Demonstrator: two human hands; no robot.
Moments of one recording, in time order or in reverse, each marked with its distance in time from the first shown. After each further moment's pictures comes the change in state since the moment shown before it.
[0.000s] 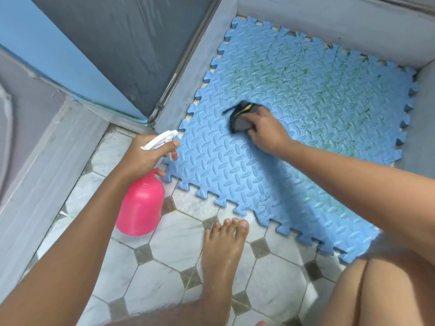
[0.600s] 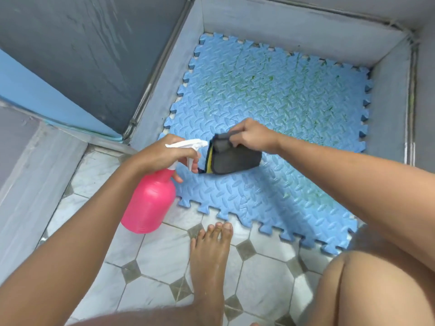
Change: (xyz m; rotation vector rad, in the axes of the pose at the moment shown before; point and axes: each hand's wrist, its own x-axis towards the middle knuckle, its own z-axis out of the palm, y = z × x) left_hand 0.014 0.082 0.064 0.172 -0.492 -0.040; right_hand -0.027 -0.014 -0.067 0.603 -0.332 0.297
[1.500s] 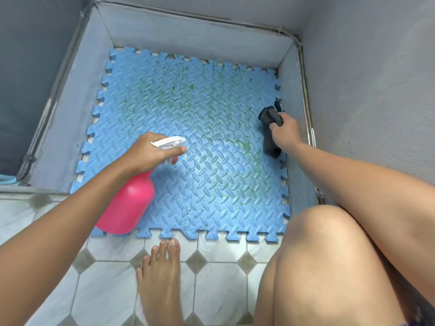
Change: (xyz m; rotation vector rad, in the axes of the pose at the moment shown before) left_hand 0.099 0.041 0.087 0.332 0.099 0.284; right_hand -0.106 0.181 -0.140 0.031 0.908 0.402
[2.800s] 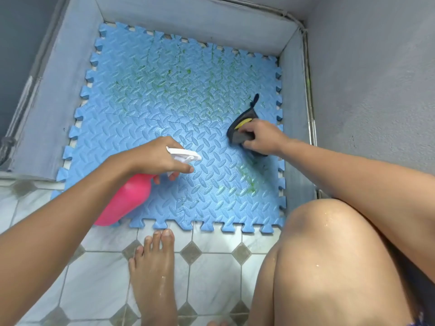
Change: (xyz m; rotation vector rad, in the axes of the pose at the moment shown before) left_hand -0.009 0.009 0.023 0.084 -0.397 -0.059; right_hand -0.032 -0.023 0.016 -0.579 -0.459 -0.496
